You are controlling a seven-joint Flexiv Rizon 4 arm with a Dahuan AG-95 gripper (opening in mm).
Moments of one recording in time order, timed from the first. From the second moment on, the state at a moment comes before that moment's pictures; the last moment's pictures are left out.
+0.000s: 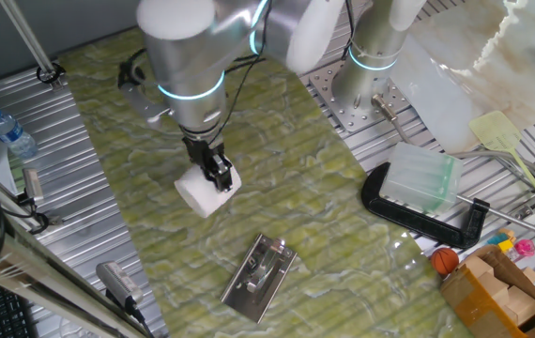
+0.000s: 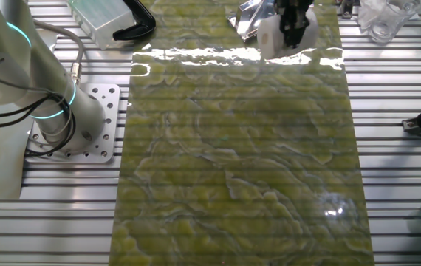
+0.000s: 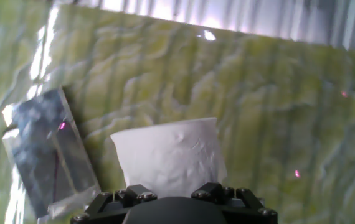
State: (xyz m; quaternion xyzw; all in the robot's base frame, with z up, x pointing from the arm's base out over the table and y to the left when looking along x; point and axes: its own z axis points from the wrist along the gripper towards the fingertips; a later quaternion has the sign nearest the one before) arm 0.521 0.141 0.172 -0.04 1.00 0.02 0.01
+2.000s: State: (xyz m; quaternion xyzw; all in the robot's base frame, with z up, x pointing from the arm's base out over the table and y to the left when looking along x) arm 0.519 0.065 0.106 -0.05 1.00 -0.02 0.02
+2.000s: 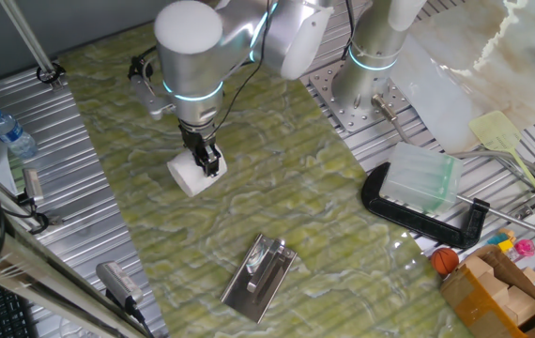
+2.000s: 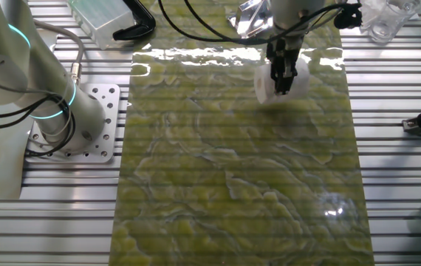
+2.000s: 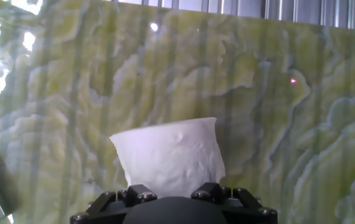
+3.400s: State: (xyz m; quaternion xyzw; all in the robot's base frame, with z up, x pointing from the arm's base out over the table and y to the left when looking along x) arm 0.524 0.057 0.113 -0.06 1.00 -0.02 0.04
